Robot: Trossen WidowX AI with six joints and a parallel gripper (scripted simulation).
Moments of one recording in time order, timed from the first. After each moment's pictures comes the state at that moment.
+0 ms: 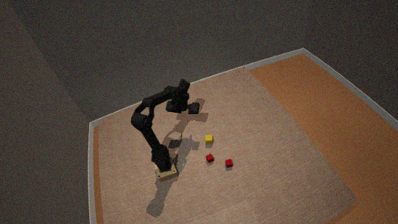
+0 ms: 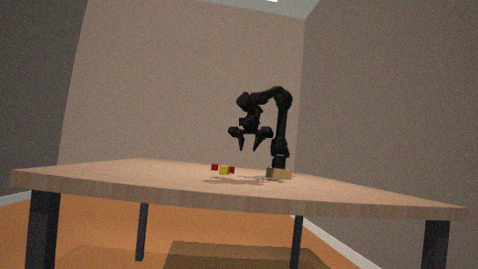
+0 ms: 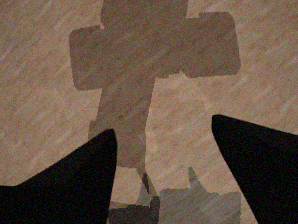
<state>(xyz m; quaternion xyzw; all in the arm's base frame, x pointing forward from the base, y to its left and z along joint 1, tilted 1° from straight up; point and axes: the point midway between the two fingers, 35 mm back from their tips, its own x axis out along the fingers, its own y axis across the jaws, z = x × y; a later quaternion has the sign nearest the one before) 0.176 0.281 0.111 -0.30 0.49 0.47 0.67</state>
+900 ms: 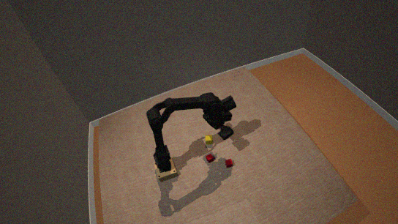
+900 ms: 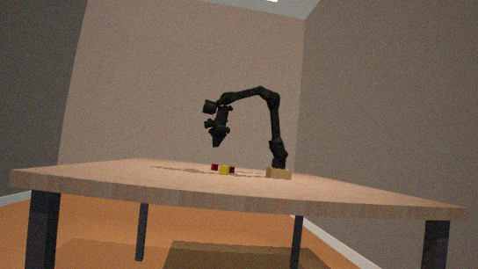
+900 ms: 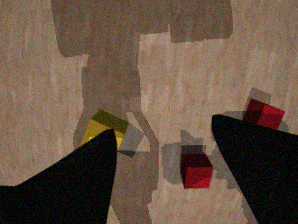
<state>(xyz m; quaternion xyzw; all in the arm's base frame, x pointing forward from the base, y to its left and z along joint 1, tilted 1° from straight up) 0.334 0.081 0.116 -0.11 0.65 0.15 0.74</state>
